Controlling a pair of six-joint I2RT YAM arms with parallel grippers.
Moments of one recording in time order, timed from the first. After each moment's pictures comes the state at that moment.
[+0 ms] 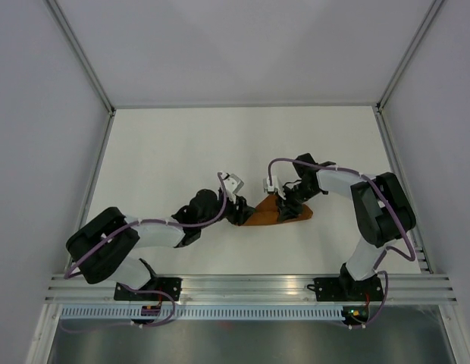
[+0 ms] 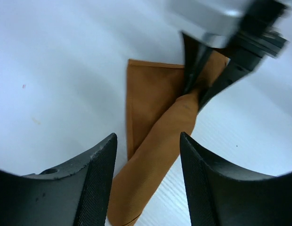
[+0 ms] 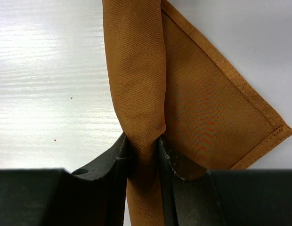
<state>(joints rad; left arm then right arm) -0.79 1.46 0.46 0.70 0.15 -0.25 0.36 1.73 0.93 -0.62 -0.76 -1.08</state>
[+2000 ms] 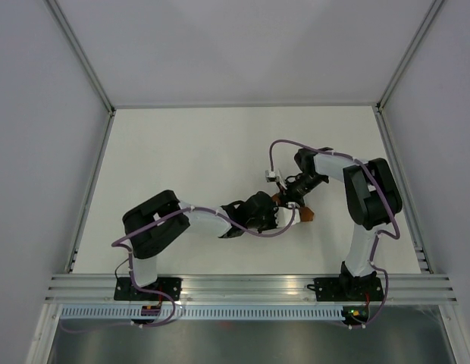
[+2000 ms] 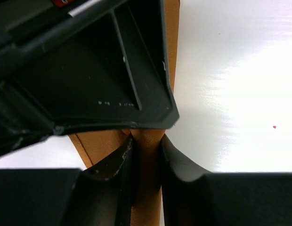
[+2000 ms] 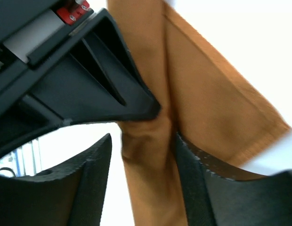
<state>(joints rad) -1.08 1.87 0.92 0.31 0.06 0.49 0.29 1.94 1.18 -0.97 -0.85 -1.09</state>
